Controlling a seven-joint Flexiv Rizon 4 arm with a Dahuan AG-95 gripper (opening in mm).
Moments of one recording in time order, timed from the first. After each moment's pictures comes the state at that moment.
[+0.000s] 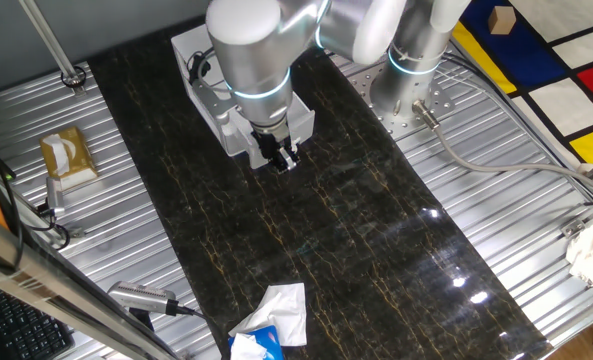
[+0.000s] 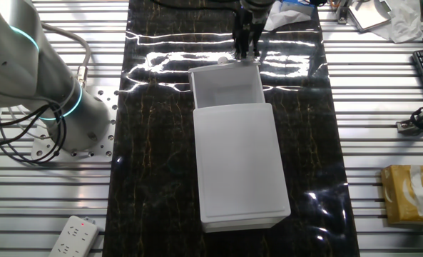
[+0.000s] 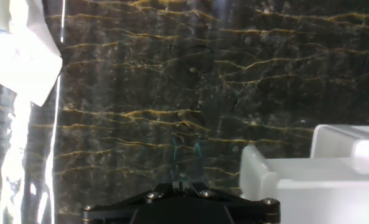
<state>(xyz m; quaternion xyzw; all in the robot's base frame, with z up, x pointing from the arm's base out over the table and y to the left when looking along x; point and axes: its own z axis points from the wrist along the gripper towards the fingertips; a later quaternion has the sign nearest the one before) 0.426 0.117 0.143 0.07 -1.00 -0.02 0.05</state>
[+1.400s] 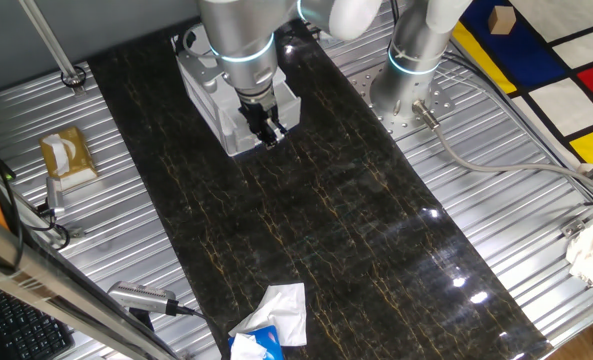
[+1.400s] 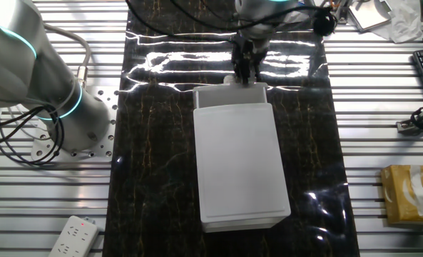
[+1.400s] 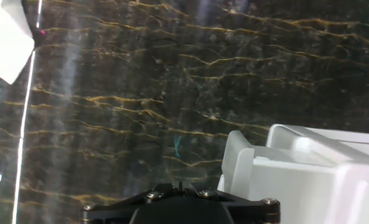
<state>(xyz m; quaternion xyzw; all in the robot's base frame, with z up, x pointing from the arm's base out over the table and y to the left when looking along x) 0.425 0.052 0.148 0.10 -0.99 -0.03 0.04</state>
